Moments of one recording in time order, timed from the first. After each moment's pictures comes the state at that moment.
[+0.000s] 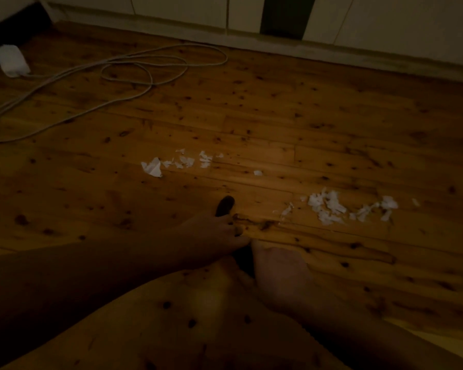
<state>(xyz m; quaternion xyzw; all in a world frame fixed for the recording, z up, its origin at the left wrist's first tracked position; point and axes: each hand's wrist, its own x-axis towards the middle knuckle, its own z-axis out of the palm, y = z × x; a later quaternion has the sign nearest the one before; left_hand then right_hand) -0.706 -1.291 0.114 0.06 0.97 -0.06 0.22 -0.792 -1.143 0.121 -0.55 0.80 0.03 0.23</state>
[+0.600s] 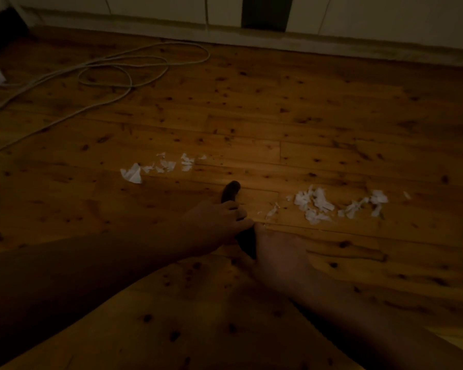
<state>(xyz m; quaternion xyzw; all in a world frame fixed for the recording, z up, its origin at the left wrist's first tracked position) -0.765 -1.288 0.119 0.03 0.98 -0.04 0.21 -0.844 -1.144 0.104 -0.51 0.84 -0.01 0.19</state>
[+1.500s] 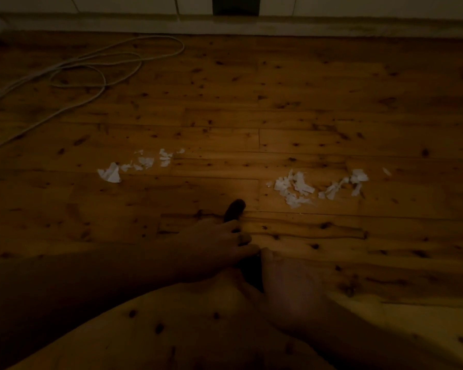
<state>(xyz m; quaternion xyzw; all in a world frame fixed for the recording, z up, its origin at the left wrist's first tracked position) -0.764 -1.236 0.109 0.15 0.97 -0.01 0.18 -0.831 -1.068 0.123 -0.42 0.86 -0.03 0.30</state>
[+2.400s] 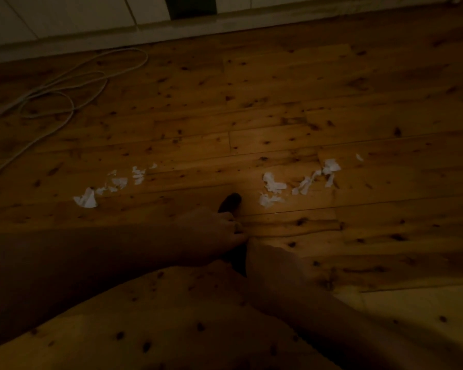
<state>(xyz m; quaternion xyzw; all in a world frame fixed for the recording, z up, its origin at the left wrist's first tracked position) -0.846 -1.224 0.130 0.19 0.92 -0.08 0.32 -0.879 -1.063 0.126 -0.38 0.85 -0.08 0.36</state>
